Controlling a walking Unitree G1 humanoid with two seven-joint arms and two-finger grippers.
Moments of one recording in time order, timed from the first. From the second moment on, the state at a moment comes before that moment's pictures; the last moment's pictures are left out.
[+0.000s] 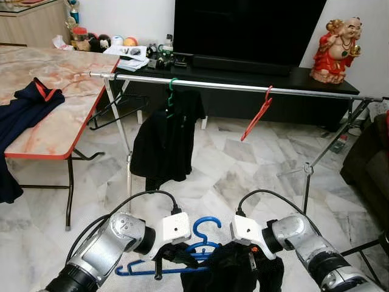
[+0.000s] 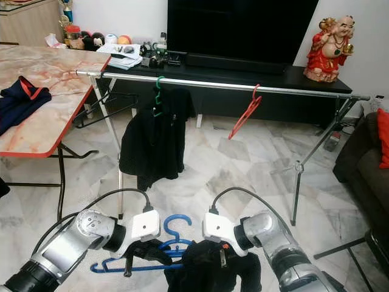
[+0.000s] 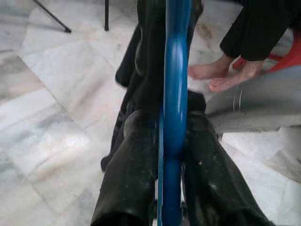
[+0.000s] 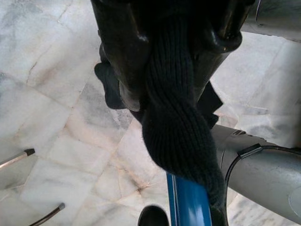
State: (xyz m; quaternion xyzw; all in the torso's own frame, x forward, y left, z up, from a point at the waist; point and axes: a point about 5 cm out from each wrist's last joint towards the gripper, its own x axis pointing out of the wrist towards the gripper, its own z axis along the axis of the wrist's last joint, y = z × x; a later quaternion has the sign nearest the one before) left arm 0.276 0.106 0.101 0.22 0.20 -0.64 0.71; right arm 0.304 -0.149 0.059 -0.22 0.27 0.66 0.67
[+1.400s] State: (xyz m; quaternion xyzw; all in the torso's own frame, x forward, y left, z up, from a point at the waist) left arm 0.312 0.145 0.077 0.22 0.18 -0.38 0.88; right arm 0.360 -0.150 0.097 -0.15 0.18 0.37 0.90
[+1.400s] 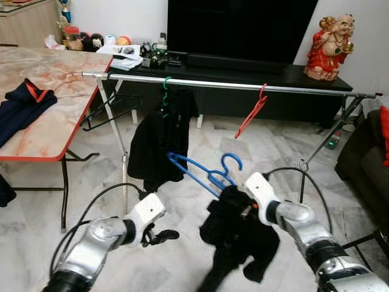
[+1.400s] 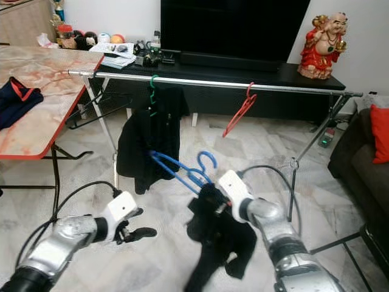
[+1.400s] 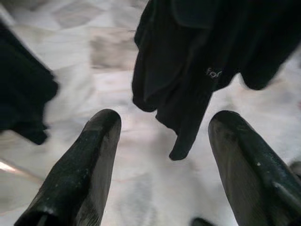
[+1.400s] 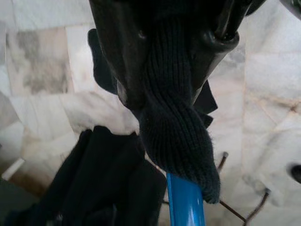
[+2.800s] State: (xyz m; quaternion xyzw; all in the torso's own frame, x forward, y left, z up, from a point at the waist) left arm 0.338 0.148 0.049 0.28 0.21 -0.20 0.91; right arm 0.359 -0.078 0.183 -0.14 0.05 0.47 0.87
